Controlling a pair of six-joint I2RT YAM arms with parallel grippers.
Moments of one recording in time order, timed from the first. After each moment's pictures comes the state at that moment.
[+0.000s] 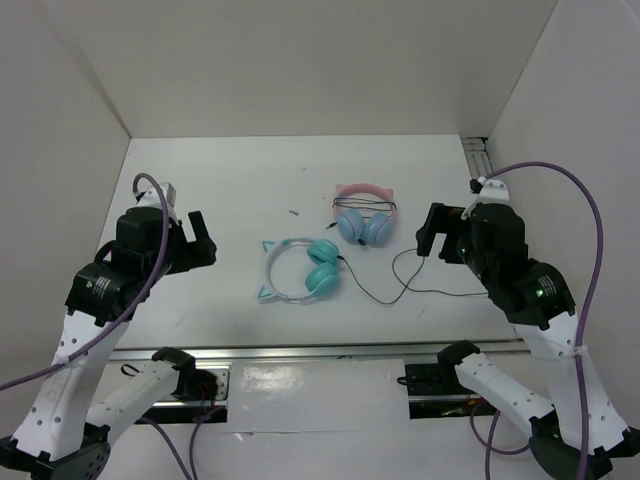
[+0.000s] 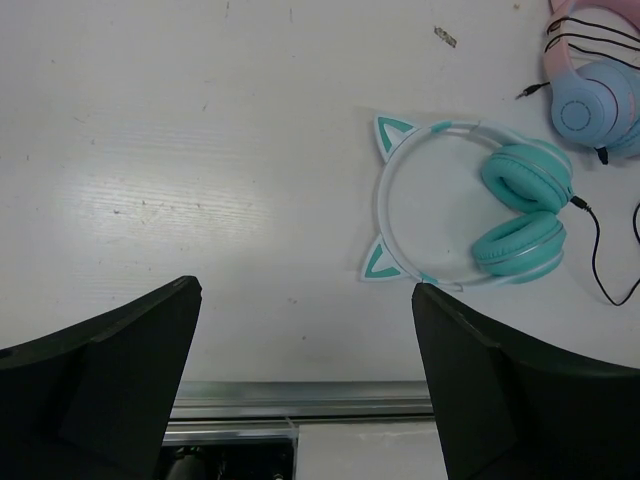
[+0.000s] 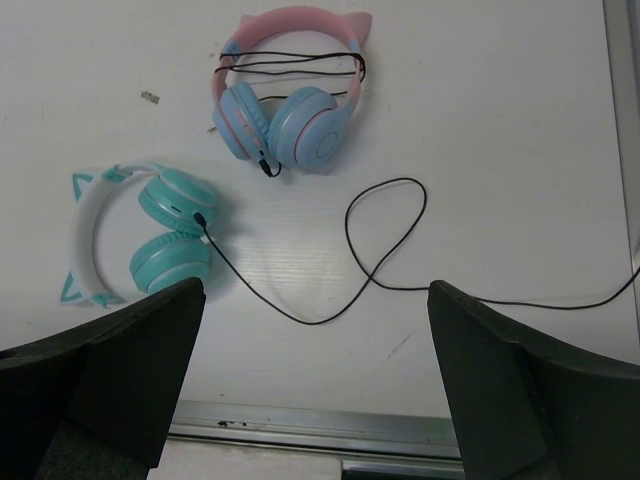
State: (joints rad) left arm -0.30 0.81 1.18 -1.03 -0.20 -0.42; right arm 0.40 0.79 1.22 -0.96 0.26 0.38
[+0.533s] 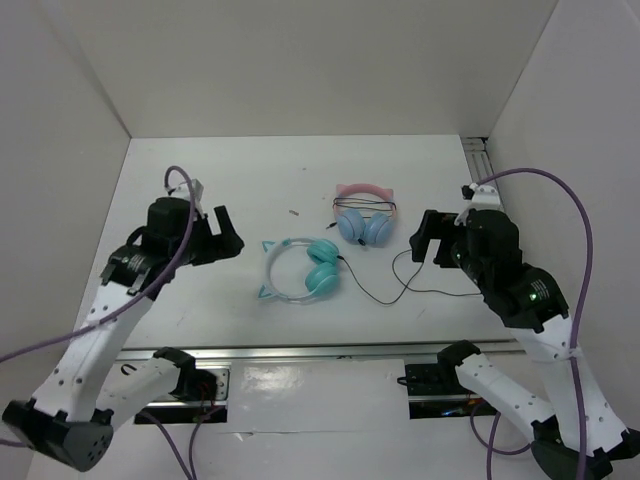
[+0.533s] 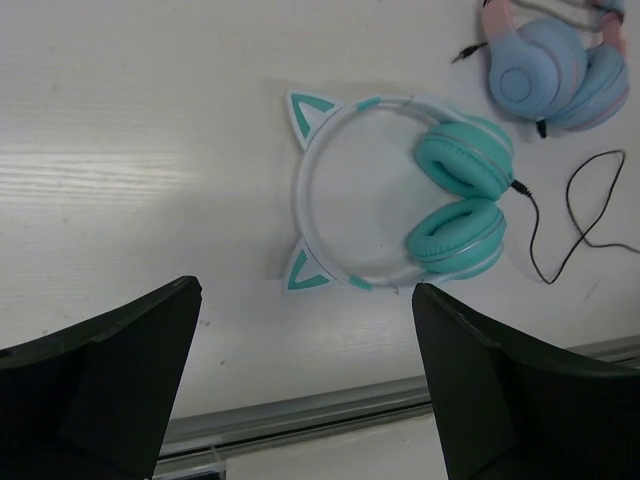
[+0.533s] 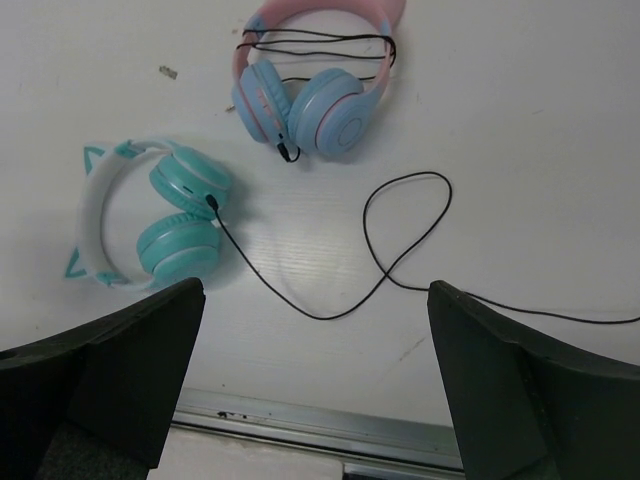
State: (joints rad) left arm -0.30 0.91 1.07 -0.85 -0.03 -0.49; right arm 0.42 0.76 1.15 -0.91 0.22 0.36
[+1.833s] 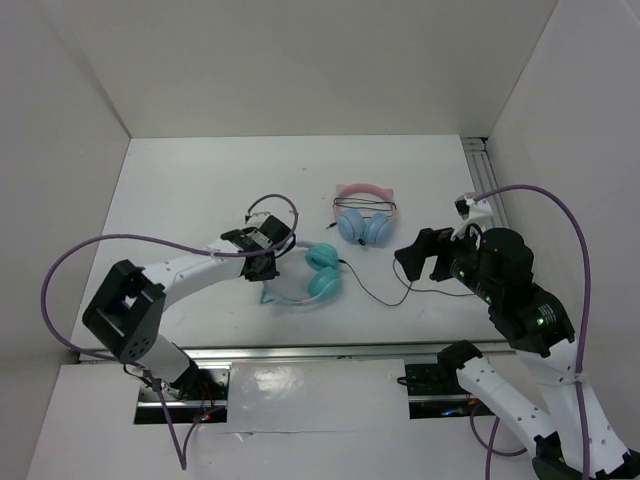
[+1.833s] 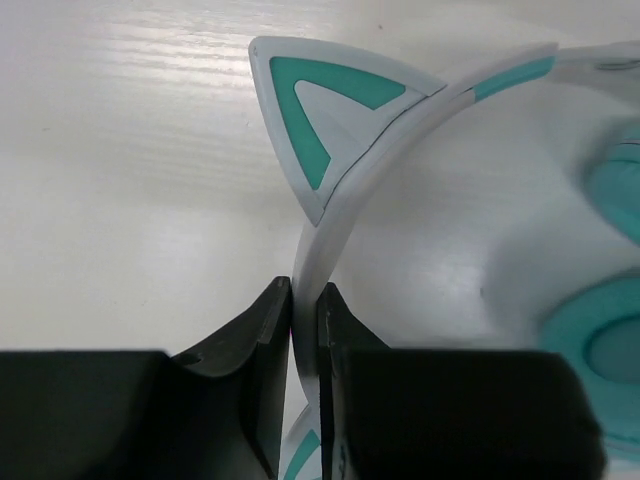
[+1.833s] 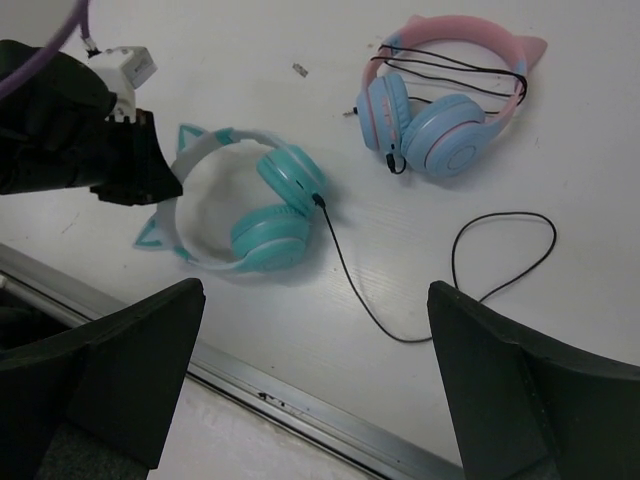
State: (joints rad) left arm -0.64 1.56 0.95 -0.59 -0.36 -0.77; right arm 0.42 0.62 1.04 -0.79 -0.07 0.30
